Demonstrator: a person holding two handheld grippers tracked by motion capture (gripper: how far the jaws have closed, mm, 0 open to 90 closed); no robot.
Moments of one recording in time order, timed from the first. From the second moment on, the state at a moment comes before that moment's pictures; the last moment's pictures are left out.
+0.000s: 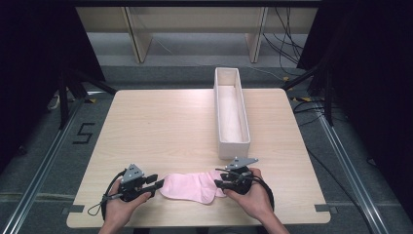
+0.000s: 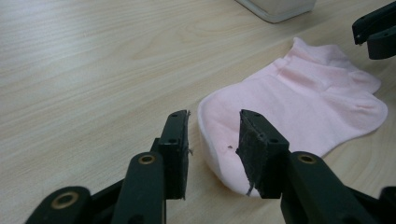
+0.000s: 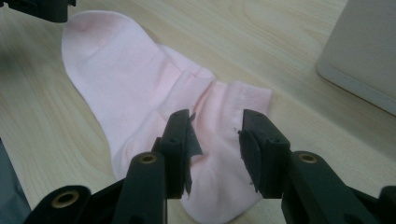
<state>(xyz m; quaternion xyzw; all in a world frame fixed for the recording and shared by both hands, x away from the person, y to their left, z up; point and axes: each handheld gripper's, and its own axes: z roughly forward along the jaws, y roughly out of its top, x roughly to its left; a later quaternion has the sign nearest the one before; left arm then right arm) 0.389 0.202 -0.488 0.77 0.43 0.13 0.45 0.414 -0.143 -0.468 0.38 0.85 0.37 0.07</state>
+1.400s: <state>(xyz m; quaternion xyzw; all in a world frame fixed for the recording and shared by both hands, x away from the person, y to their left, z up) 0.398 0.190 -0.501 0.80 0.43 0.14 0.40 0.424 -0.122 -0.483 0.35 0.87 0.35 0.07</state>
